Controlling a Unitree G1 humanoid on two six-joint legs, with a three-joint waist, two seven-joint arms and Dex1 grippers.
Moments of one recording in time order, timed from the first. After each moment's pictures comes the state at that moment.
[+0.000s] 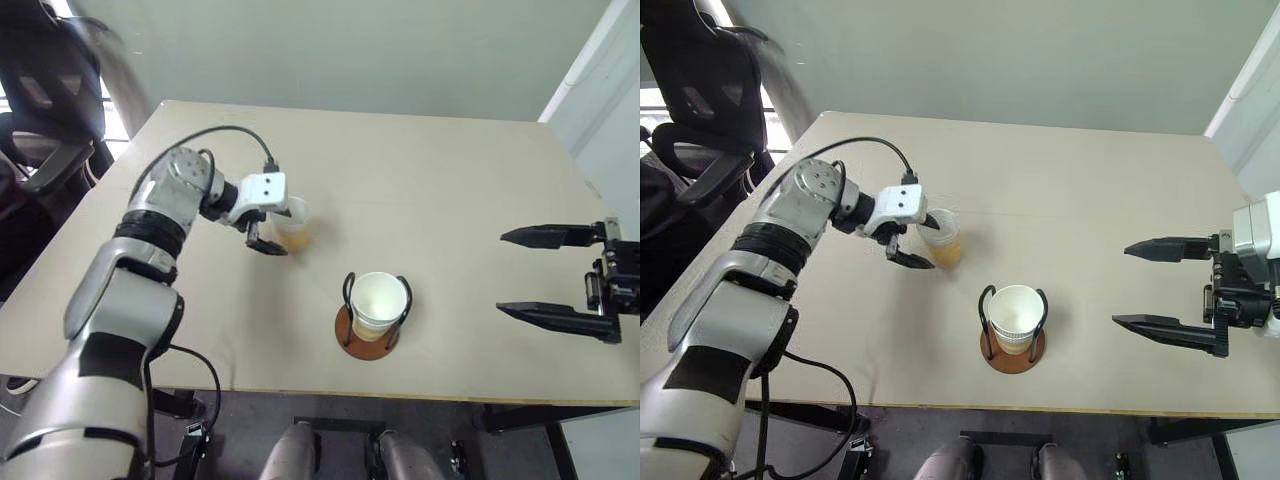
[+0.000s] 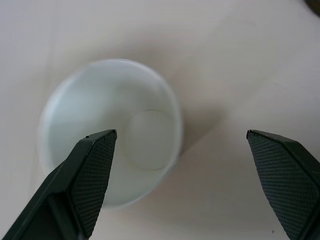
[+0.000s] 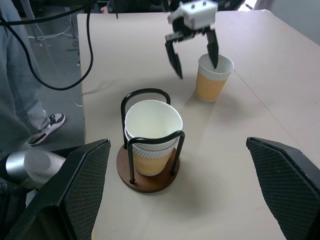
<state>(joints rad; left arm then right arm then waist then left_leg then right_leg) -1.28 0.62 -0.50 1.12 0.07 -0.24 -1.39 -0.08 -1.15 -0.61 -0.55 0.94 0.71 1.18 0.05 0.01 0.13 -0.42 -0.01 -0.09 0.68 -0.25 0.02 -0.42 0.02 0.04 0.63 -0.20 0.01</state>
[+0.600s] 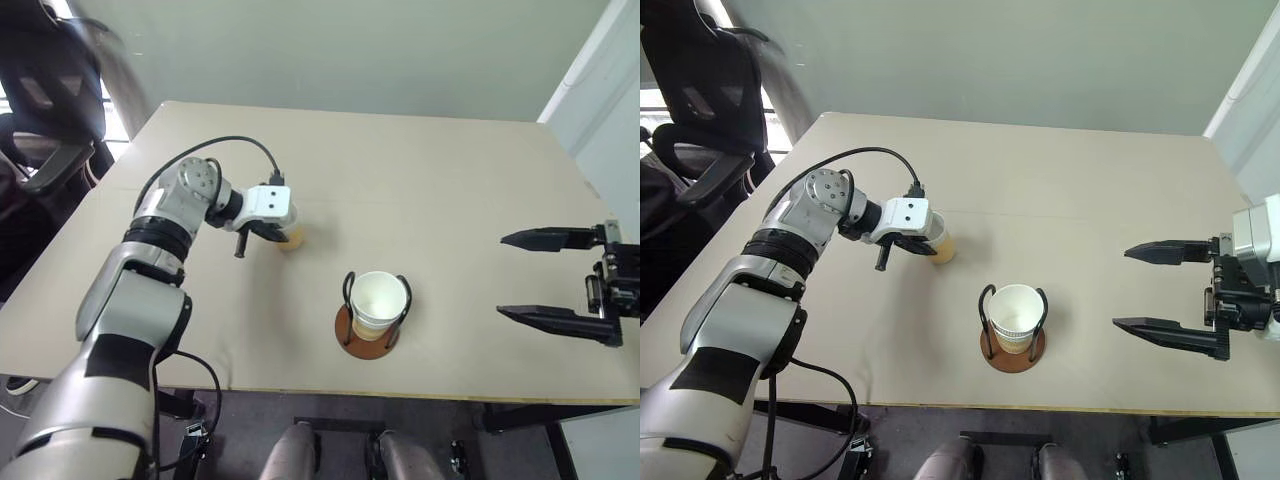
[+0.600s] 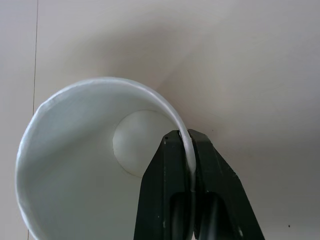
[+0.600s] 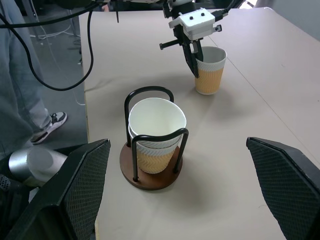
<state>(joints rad) -1.27 0.60 -0.43 1.16 0.22 -0.34 -1.35 -0.06 -1.15 -0.62 -0.55 0.93 0.72 1.19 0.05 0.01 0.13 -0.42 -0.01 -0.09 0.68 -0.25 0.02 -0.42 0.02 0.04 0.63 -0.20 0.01</state>
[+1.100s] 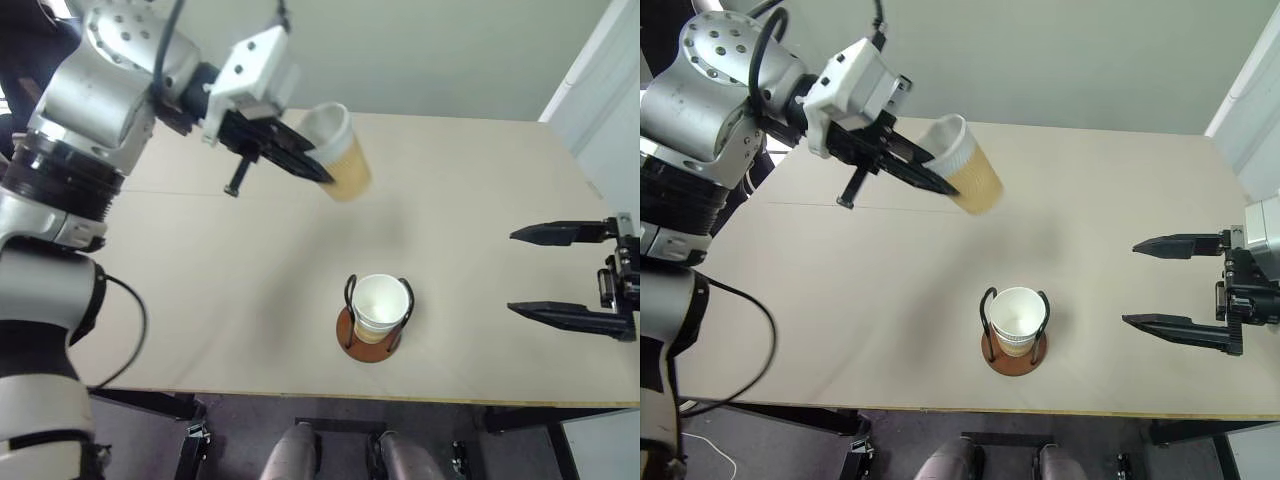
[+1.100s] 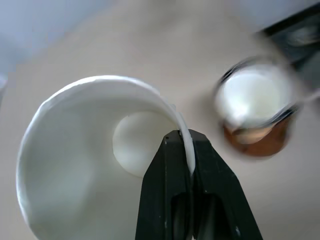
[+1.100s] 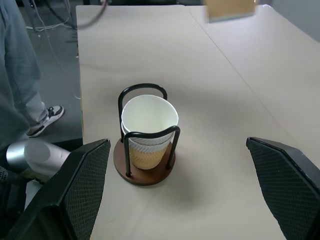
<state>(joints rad) -1.51 0.93 -0.71 0.32 -0.69 0.11 -1.58 -0.09 -1.19 -0.64 -0.52 0.91 0.71 1.24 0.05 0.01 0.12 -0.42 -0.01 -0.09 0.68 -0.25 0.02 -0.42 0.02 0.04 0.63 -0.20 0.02</state>
